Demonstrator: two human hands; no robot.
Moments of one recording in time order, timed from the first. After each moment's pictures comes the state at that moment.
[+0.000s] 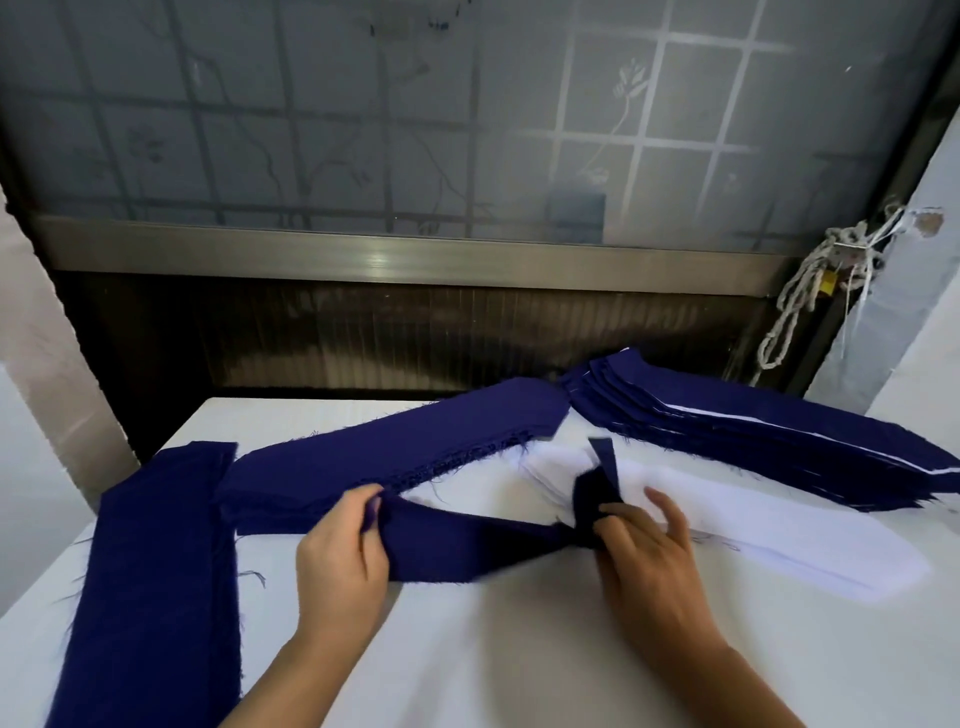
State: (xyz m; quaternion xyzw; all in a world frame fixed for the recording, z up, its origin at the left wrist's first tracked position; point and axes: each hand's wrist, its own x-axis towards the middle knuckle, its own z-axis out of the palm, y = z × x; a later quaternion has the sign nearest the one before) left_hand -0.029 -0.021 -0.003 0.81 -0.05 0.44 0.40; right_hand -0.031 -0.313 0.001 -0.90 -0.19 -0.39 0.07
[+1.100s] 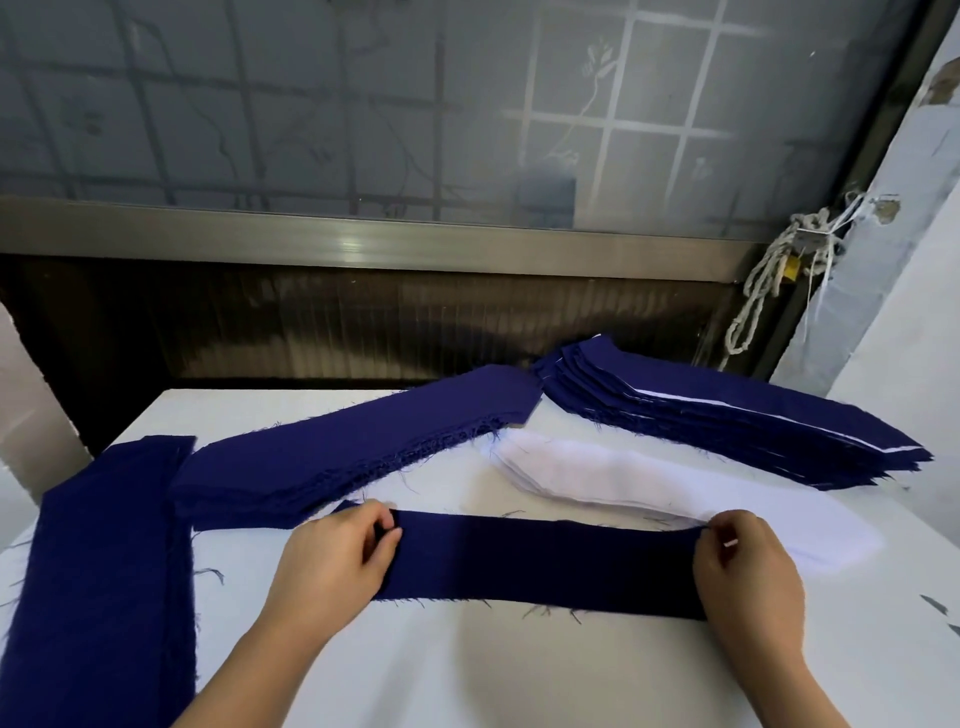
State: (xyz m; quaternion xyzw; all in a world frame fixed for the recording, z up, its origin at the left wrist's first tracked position) left_hand -0.018 -0.019 -0.014 0.95 -0.08 0.20 0.25; right_hand -0.052 -0.396 -0.009 -0.88 0.21 -0.31 0.30
